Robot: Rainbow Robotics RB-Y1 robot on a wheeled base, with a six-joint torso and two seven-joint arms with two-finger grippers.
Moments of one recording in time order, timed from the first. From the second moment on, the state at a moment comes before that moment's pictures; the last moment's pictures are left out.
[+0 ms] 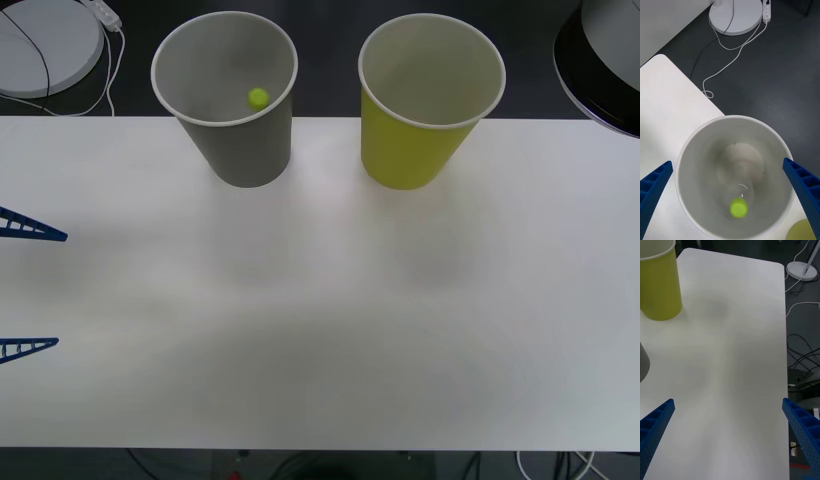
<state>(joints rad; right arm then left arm) -1.95 -0.33 1.16 -0.57 1.46 -0.98 -1.43 0.26 1.10 0.52 -1.97 -1.08 -1.45 0.20</state>
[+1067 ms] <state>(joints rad) -1.78 -0.62 1.09 -1.02 1.36 -0.98 -1.38 0.26 1.10 0.52 -1.97 -1.08 -1.45 0.20</state>
